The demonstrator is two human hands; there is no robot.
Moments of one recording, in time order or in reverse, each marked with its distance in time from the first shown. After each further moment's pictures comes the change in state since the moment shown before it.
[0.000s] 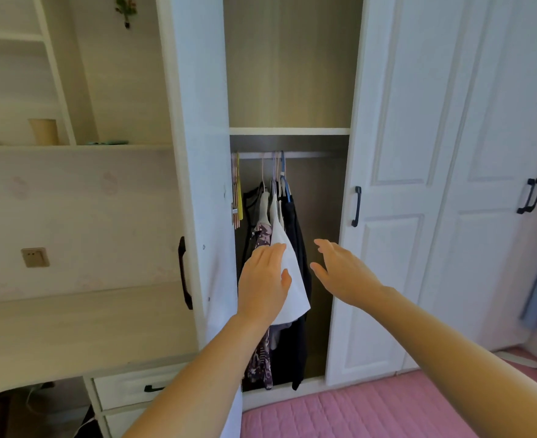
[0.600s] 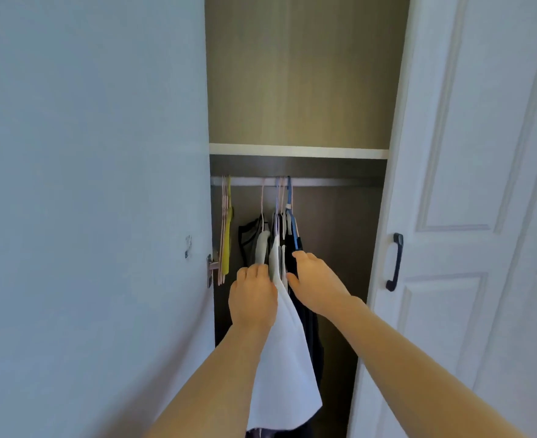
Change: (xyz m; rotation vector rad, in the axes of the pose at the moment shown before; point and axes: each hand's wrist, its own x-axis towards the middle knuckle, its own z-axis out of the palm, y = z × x) left_hand 0.183 -0.103 0.150 0.218 -0.079 -0.196; right_hand 0.253 0.038 0.074 0.027 -0.005 -0.078
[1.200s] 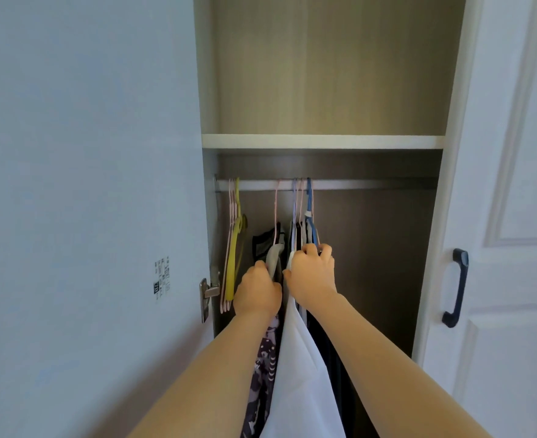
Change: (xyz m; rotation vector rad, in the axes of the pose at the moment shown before) left_hand 0.093 -0.027 0.045 -0.257 -0.123 -0.271; right_hand 0.116 0.007 0.060 -0.219 0.114 0.042
